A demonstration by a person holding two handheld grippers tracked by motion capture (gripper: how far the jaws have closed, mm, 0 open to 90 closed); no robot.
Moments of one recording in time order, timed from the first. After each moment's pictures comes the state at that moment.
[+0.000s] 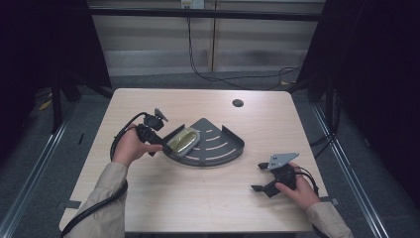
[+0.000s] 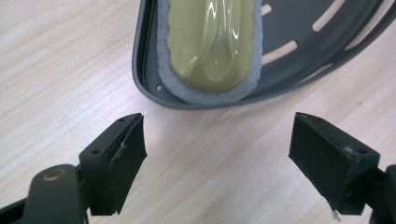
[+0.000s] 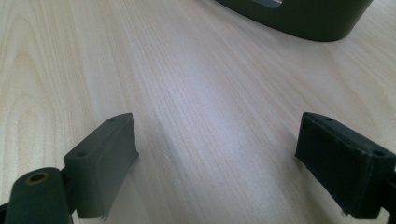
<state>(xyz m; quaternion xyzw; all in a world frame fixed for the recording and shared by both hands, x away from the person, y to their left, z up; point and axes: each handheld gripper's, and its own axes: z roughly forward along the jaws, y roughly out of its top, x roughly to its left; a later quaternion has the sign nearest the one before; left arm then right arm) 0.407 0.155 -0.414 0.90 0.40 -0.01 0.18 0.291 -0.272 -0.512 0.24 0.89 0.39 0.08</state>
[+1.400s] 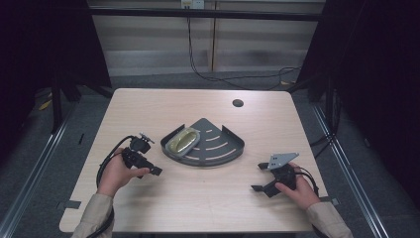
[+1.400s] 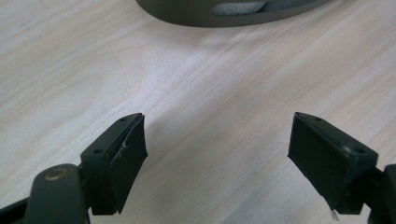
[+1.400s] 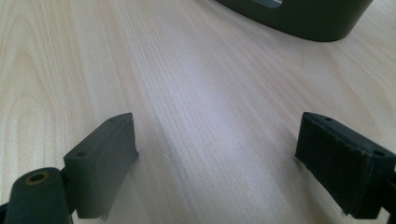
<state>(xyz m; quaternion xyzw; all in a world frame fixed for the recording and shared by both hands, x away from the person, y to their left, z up) 0.362 0.195 -0.458 0.89 0.41 0.00 0.21 0.291 -0.272 -0.512 0.24 0.89 0.39 0.09</state>
